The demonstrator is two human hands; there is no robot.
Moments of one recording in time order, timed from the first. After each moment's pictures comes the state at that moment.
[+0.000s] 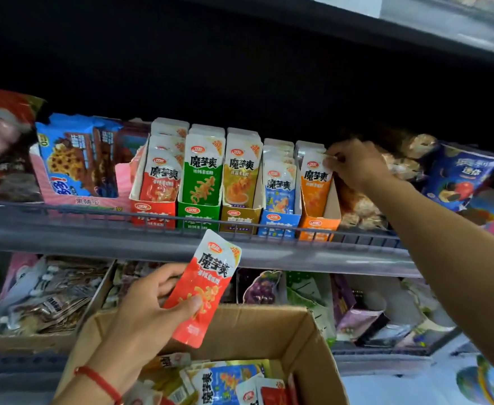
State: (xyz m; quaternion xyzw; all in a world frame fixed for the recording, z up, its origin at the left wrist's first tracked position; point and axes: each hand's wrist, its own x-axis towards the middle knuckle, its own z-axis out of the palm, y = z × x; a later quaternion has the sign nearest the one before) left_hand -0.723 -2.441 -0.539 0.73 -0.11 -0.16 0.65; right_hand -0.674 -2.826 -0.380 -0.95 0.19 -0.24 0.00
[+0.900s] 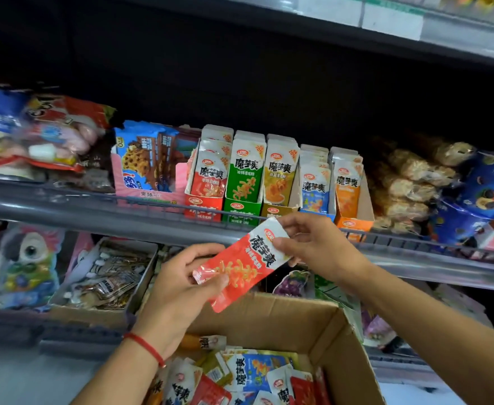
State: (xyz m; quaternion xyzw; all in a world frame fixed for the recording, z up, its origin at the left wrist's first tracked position) left_hand -0.737 -2.413 -0.520 0.65 -0.10 -0.12 0.75; right_hand -0.764 -2.641 -0.446 -0.88 0.03 -0.06 0.48
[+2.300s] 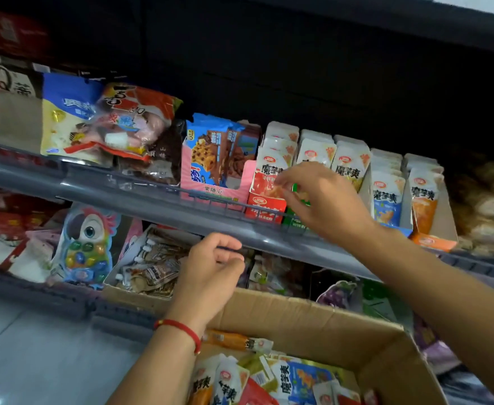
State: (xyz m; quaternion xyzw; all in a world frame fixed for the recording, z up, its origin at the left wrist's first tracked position) left_hand -0.700 -2.363 -0.520 0.76 -0.02 -0.04 0.65; right_hand -0.663 -2.576 -0.428 -0.93 -0.21 -0.29 0.04
